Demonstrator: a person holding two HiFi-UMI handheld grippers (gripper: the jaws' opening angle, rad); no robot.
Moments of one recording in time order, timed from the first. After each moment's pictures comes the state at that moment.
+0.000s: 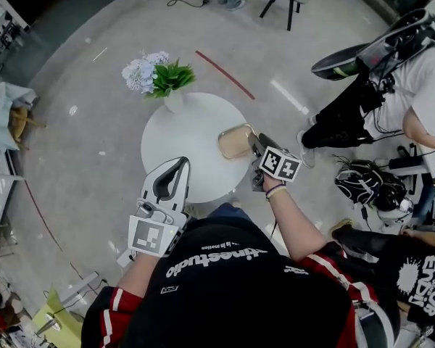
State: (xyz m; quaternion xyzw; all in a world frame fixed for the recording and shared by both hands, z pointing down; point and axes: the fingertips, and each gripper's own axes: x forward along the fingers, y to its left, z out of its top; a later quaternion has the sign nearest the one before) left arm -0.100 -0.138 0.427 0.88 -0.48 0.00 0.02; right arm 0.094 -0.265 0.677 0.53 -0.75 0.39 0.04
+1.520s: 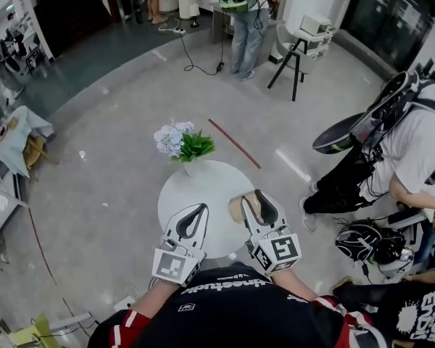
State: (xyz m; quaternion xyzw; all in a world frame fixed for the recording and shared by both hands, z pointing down) left arm -0.120 -0.151 0.397 0.87 -0.50 -0.02 0.01; right arm -0.013 -0.192 0.413 0.46 -0.88 0.06 -0.02
